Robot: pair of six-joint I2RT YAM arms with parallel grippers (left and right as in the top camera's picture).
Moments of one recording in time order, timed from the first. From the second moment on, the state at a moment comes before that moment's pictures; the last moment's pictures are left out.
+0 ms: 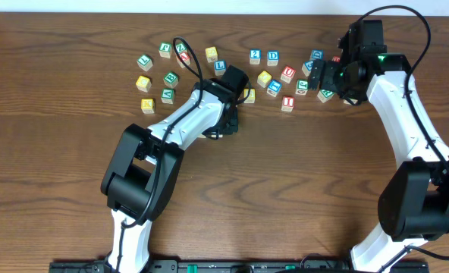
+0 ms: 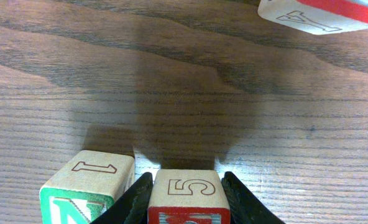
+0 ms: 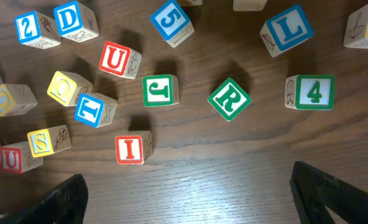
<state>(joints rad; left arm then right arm) -0.53 2.09 1.50 -0.83 -0.09 -0.54 0.05 1.85 1.55 -0.83 -0.09 0.28</state>
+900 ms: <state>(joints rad) -0.53 2.09 1.50 -0.84 -0.09 -0.55 0.05 1.85 1.55 -0.83 -0.09 0.28</state>
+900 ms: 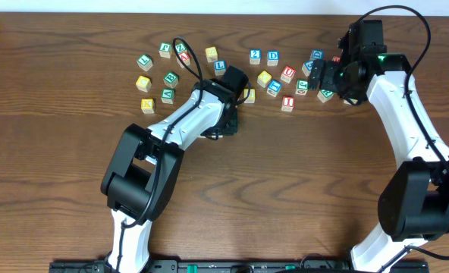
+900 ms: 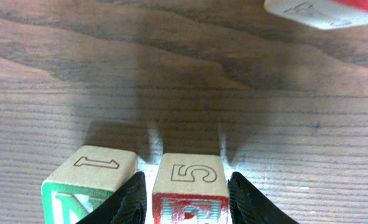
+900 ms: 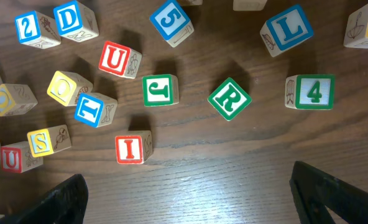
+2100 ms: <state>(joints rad) -0.51 1.98 1.81 -0.75 -0.11 -0.33 0.05 1.85 1.55 -0.85 -0.09 0.28</state>
